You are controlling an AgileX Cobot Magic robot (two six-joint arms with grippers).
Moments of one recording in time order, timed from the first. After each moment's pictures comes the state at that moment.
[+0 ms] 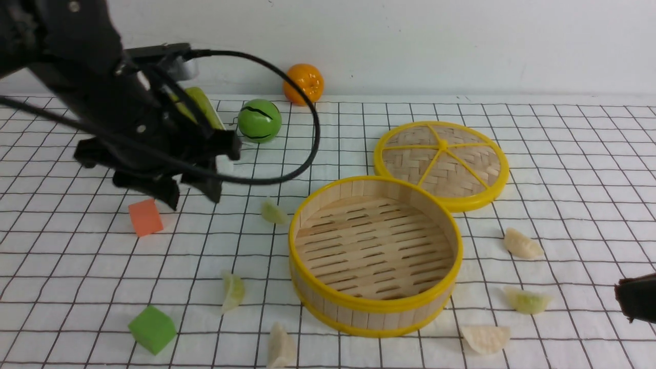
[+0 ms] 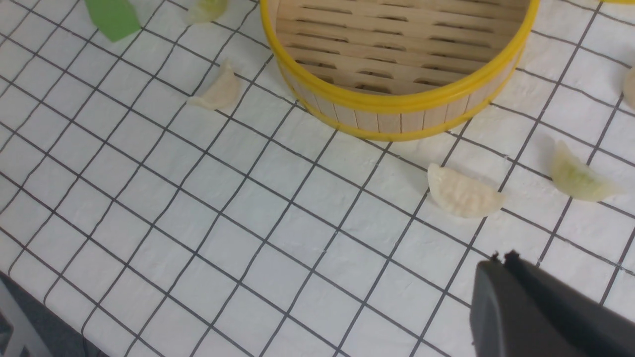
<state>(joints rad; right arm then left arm) 0.16 0.82 -0.88 0.48 1.03 -0.38 -0.31 1.68 -1.55 -0.09 1.10 -0.24</state>
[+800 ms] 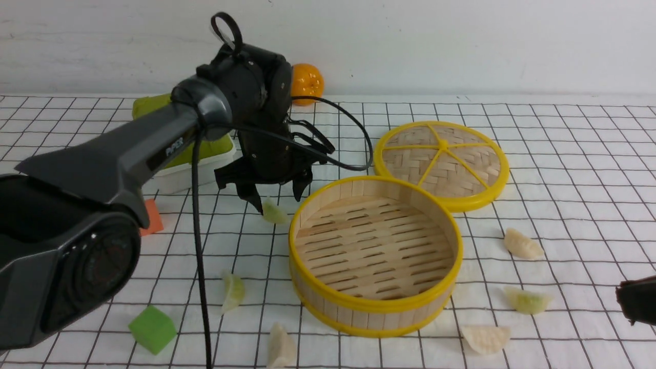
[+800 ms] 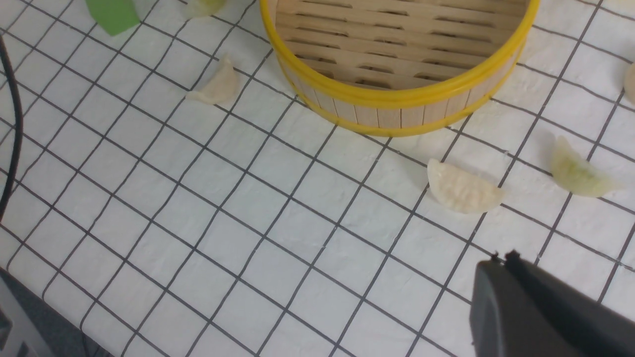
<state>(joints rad) 0.16 0.82 -0.88 0.47 1.04 -0.38 -0.41 2.36 -2.16 0.09 1.14 -0.74</state>
